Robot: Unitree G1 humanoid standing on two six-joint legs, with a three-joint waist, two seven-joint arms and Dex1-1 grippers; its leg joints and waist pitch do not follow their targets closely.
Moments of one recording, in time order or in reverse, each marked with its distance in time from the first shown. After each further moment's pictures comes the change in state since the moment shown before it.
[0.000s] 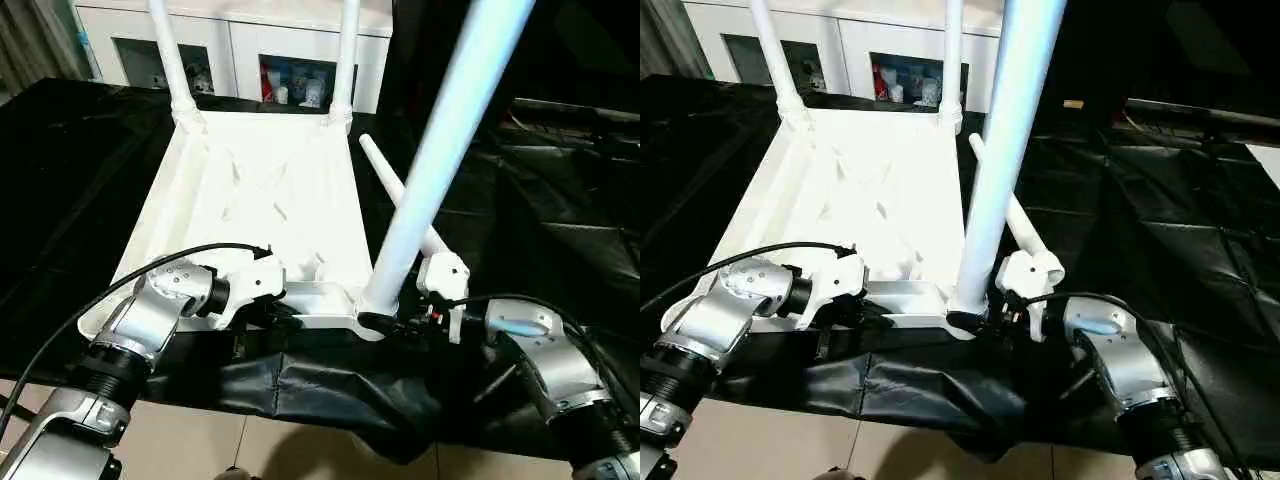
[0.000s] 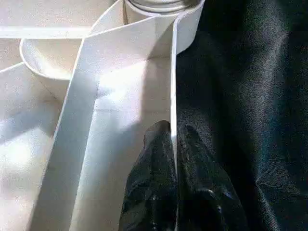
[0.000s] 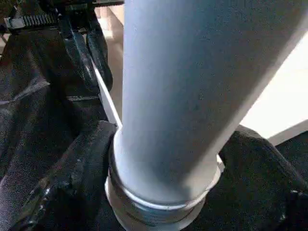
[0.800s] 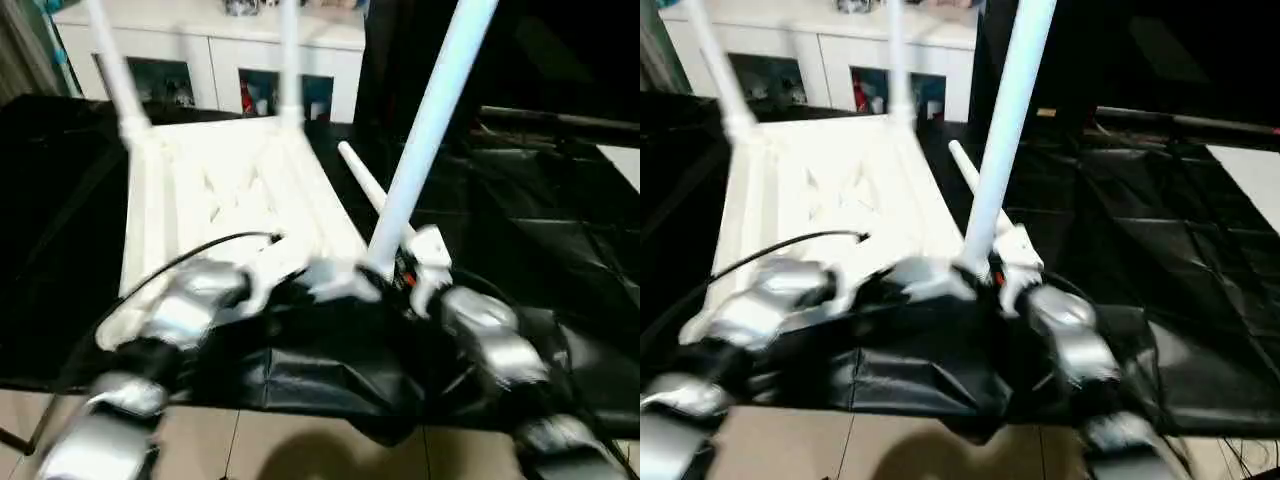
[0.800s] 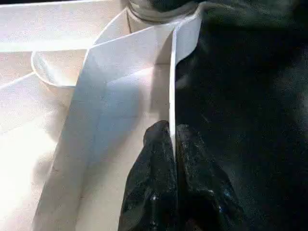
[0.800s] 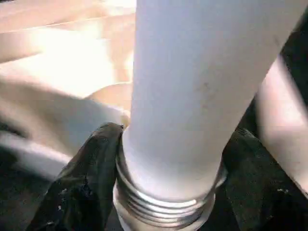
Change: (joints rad) left arm -0.104 -0.199 0.022 0.186 0.068 0.124 0.381; right arm -0.182 0.274 -0.121 0.388 -0.066 -0.017 -0.560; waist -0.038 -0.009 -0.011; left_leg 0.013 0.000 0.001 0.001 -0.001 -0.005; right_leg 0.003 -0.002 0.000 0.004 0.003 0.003
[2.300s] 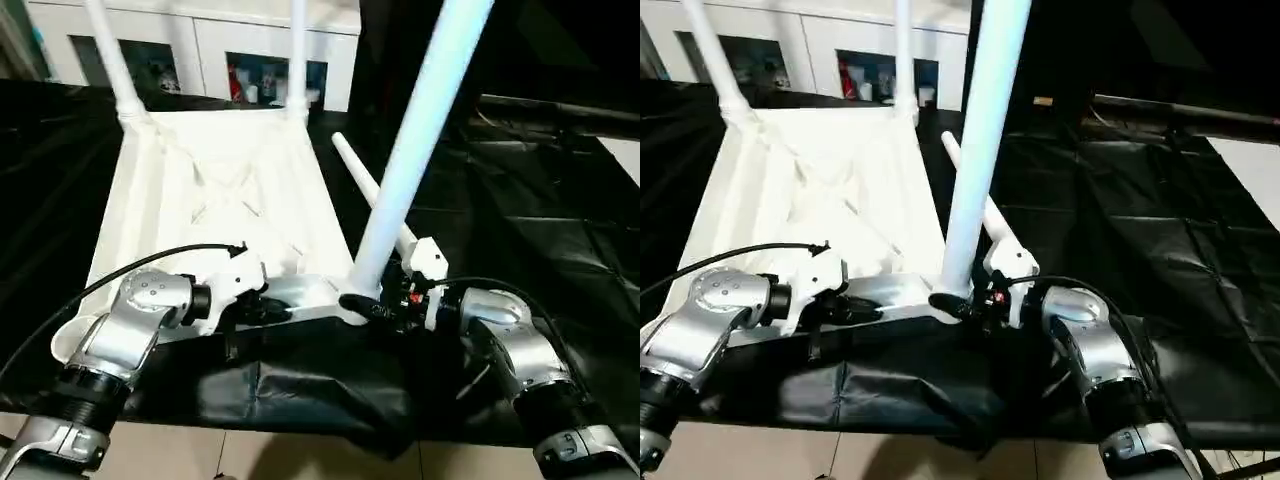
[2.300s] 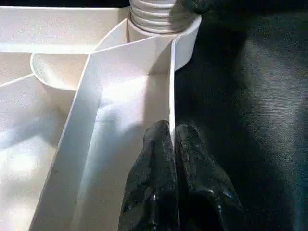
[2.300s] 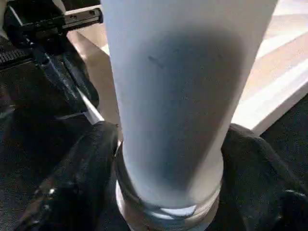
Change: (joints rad) left arm 0.217 0.238 0.050 -0.320 -0.156 -0.043 -0.294; right arm 0.085 -0.145 0.077 -0.202 0.090 0.018 0.571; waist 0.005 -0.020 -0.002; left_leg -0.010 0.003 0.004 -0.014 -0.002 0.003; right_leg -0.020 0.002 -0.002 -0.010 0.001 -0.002
